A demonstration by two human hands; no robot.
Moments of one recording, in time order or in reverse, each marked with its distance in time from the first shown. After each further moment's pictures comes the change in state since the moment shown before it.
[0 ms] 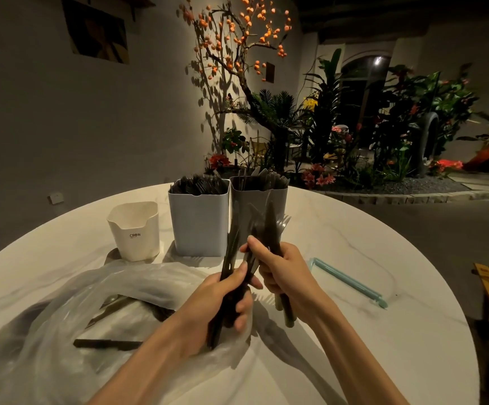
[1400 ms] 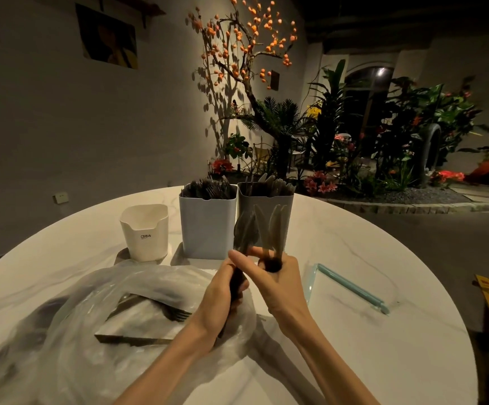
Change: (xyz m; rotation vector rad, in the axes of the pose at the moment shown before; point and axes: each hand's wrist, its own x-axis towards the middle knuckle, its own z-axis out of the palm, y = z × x) left_hand 0.004 -0.009 0.004 0.171 0.310 0.154; right_hand -0.018 0.007 0.038 -0.025 0.248 -0.186
